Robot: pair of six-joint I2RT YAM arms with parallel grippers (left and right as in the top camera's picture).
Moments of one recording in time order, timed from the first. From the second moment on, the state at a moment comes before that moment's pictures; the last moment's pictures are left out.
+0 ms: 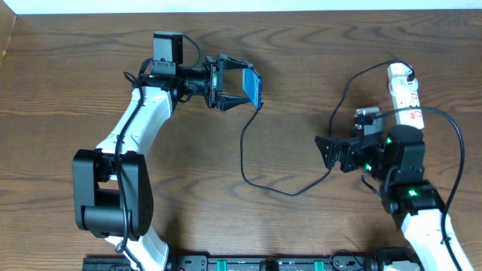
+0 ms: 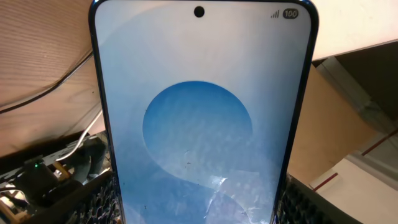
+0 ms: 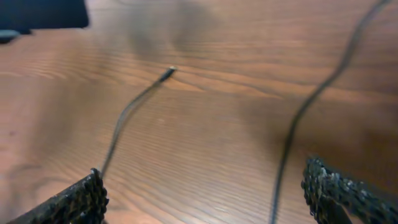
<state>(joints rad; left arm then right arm) -0.11 1.84 1.31 -0.29 1.23 -1.53 0.09 1.00 0.53 -0.17 -0.46 0.16</state>
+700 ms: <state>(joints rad) -0.11 1.84 1.31 -0.29 1.18 -1.54 0.09 1.26 1.25 -0.86 -0.62 0.00</state>
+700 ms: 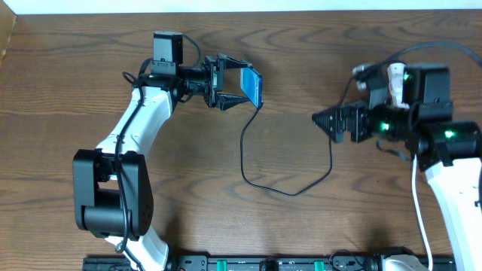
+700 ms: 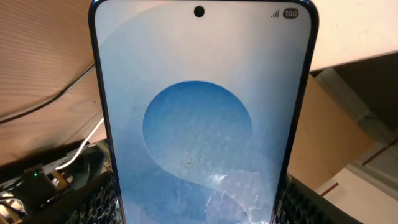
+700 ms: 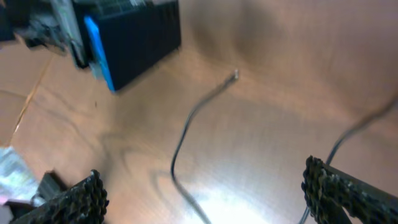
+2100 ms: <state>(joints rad) -0.15 1.84 1.31 -0.29 1.09 -1.54 0.52 1.64 1.27 -0.27 -0.37 0.38</state>
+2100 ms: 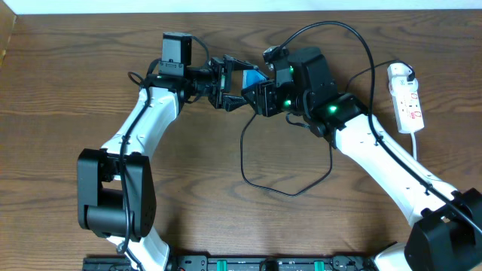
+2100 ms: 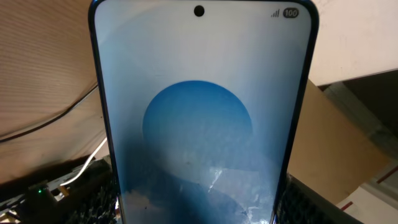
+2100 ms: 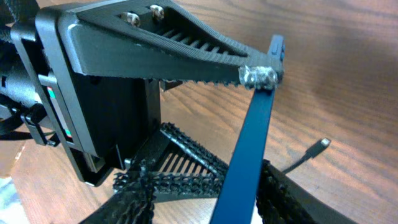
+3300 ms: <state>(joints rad) -0.15 1.84 1.31 -0.29 1.09 -1.38 0.32 1.66 1.27 -0.27 -0.46 0.68</state>
